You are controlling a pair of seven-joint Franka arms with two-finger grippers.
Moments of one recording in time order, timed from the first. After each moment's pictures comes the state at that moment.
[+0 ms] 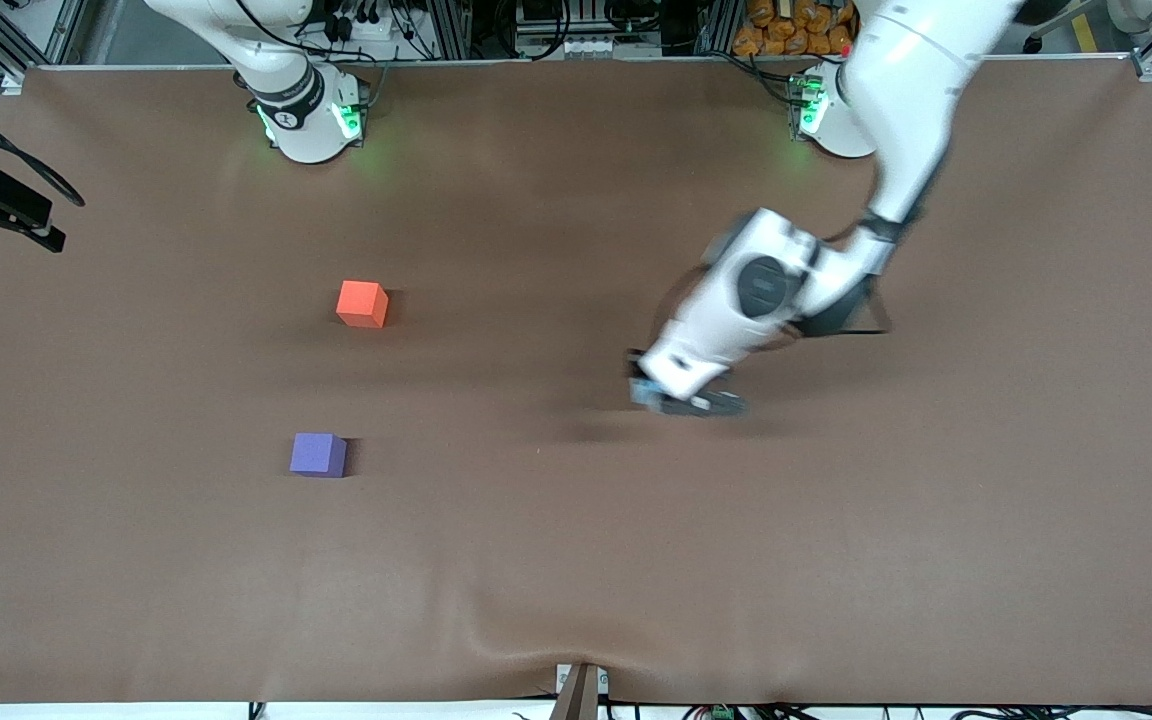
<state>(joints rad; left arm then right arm) -0.38 0.61 -0.35 -1.71 -0.03 2.43 -0.71 -0.11 -0.02 0.05 -1.50 0.03 1.48 -0.09</state>
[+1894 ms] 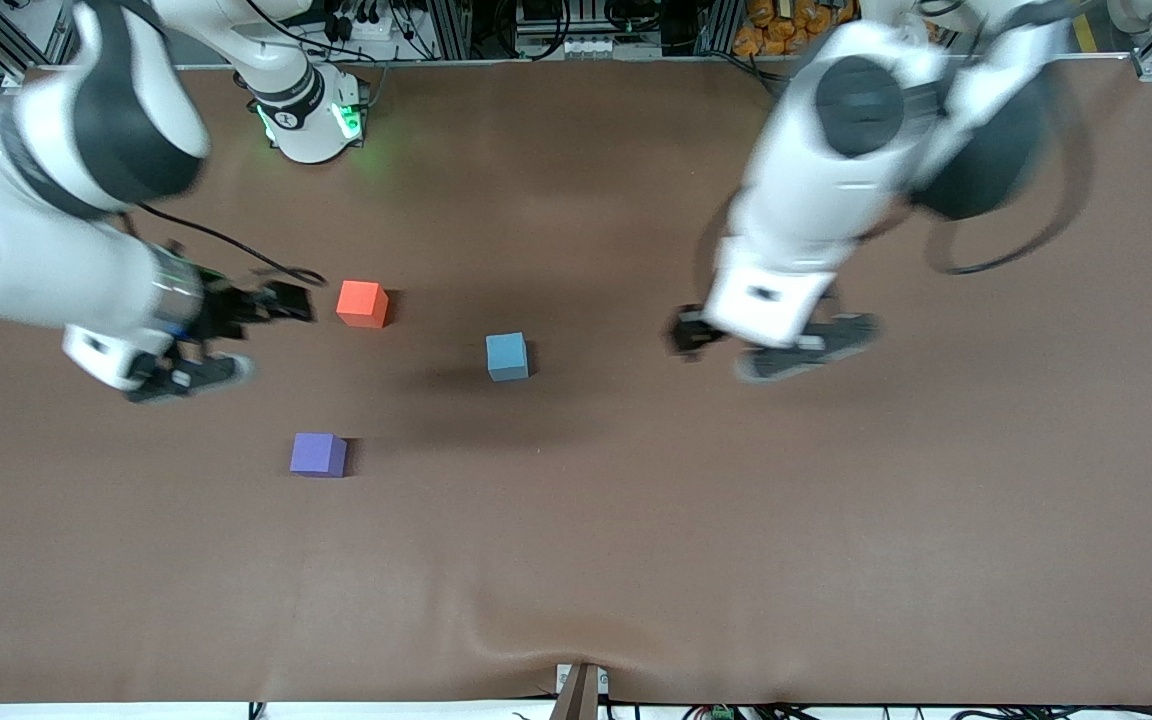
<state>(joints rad) -0.51 0.37 0.03 -1.24 -0.01 1.65 -0.78 0.17 0.29 0.08 -1.51 0.19 1.59 0.06</state>
